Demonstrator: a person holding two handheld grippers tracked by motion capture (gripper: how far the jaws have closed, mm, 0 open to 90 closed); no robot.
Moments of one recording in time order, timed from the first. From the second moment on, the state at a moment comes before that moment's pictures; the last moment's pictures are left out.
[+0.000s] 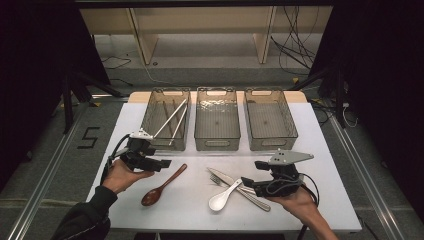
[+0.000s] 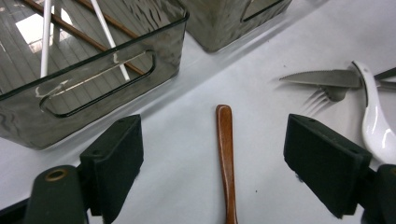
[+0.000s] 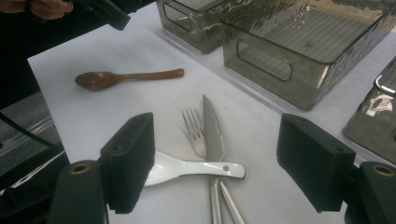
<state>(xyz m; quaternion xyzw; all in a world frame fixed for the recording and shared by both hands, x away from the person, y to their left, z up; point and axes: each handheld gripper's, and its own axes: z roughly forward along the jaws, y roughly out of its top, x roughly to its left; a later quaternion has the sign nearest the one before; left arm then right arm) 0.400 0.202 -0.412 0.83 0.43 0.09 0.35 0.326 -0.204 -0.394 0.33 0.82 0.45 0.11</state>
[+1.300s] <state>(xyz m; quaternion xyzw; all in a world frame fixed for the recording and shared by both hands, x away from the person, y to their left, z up) 0.396 0.177 -0.452 0.90 0.39 0.02 0.19 0.323 -0.198 -0.394 0.33 0.83 0.44 0.12</state>
